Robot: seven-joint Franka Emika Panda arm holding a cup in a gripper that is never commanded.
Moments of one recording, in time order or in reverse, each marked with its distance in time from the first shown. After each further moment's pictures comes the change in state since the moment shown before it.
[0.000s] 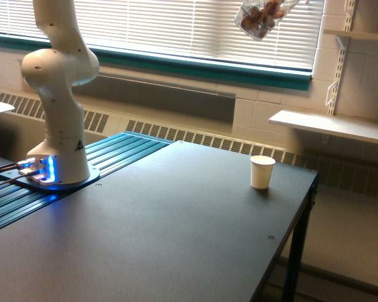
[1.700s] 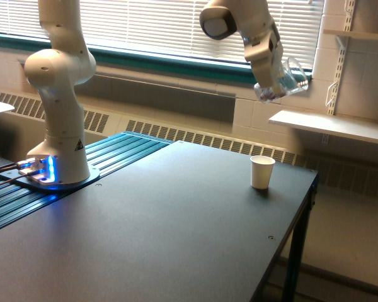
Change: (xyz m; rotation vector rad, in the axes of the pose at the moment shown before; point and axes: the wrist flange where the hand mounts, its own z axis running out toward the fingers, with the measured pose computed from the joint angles) arm -0.343 -0.116 0.060 0.174 -0.738 -0.019
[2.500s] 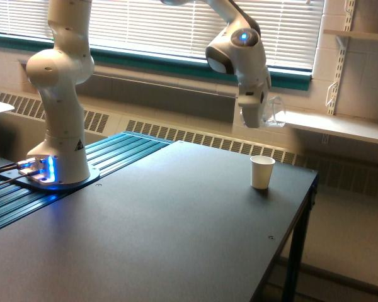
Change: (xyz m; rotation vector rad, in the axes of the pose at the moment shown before) arm -0.075 0.039 0.120 -0.019 -0.306 0.113
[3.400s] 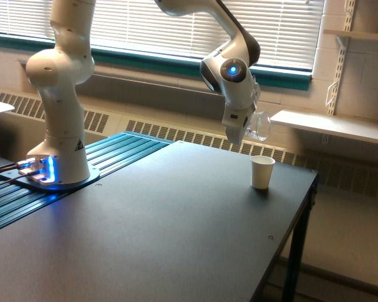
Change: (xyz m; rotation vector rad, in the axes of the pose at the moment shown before) arm 0.001 0.049 0.033 0.057 -0.191 0.178
